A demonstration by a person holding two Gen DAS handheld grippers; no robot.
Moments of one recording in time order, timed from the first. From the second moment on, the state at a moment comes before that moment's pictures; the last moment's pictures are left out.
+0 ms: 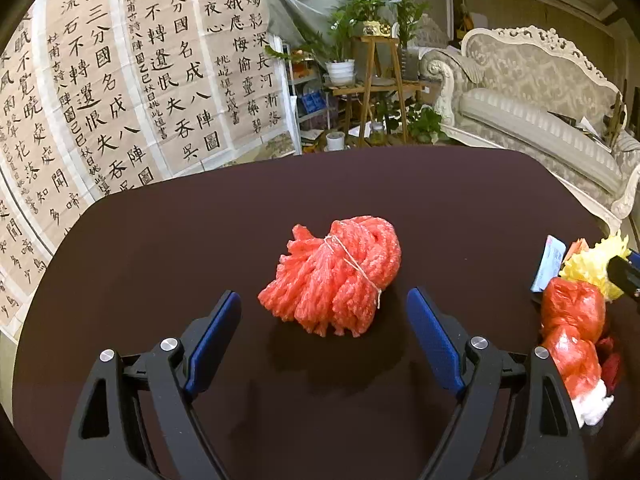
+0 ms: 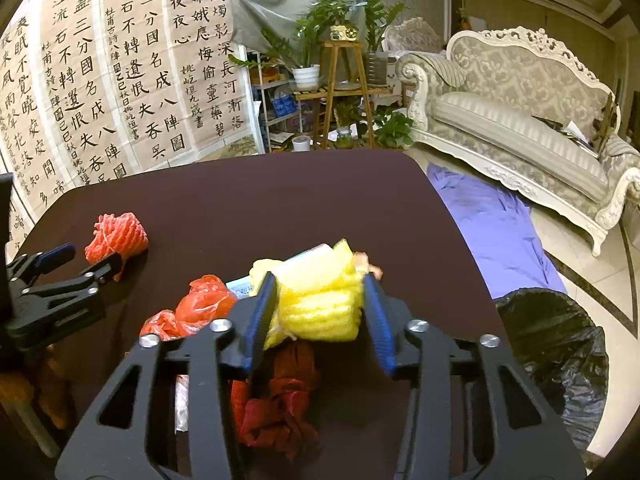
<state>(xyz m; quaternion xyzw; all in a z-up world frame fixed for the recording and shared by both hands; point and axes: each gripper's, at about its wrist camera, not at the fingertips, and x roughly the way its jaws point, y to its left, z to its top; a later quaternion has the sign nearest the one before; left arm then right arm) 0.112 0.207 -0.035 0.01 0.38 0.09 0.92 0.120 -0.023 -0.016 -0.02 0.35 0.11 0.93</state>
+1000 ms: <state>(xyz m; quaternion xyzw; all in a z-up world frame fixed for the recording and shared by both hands) 0.082 0.201 -0.014 0.00 0.36 0.07 0.93 0.095 -0.044 0.007 0.01 0.31 0.11 0.95</state>
